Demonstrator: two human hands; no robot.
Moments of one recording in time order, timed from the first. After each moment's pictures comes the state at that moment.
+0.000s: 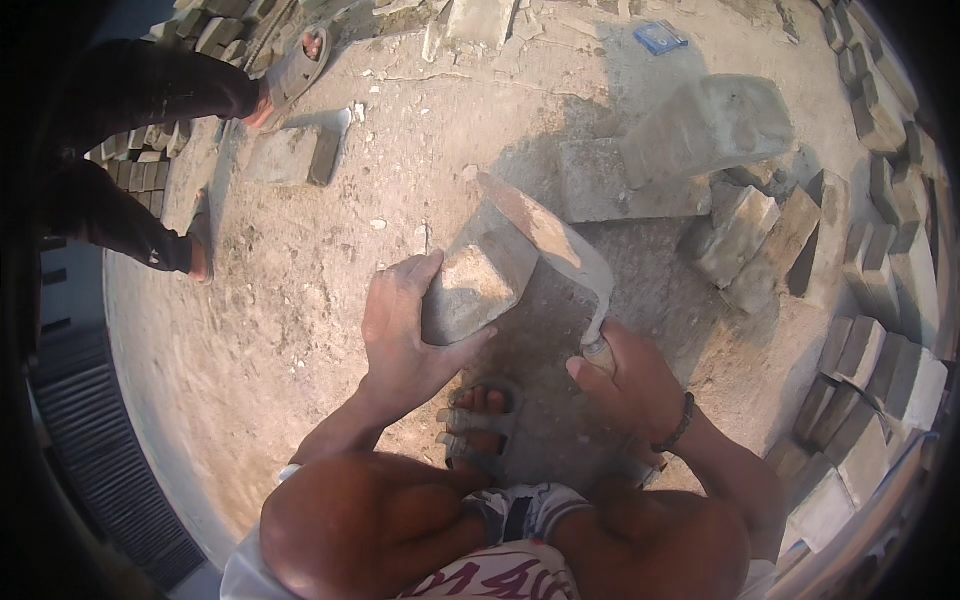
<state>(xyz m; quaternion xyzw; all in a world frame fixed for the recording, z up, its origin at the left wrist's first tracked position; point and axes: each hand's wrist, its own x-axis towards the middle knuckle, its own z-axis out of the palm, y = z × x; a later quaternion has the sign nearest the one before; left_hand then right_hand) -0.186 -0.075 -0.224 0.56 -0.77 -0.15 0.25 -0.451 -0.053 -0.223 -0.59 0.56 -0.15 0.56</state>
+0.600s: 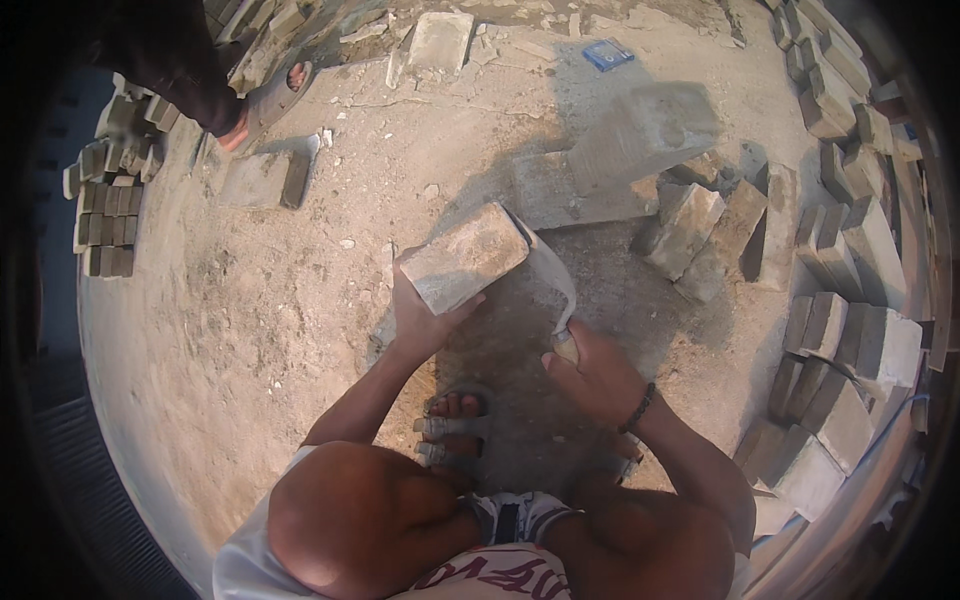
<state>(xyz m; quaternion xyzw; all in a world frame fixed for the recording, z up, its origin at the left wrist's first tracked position) -0.212 -0.096 -0.328 0.56 -0.63 -0.35 0.42 -0.461 -0.032 -0.248 -0.61 0.58 -0.18 0.51</state>
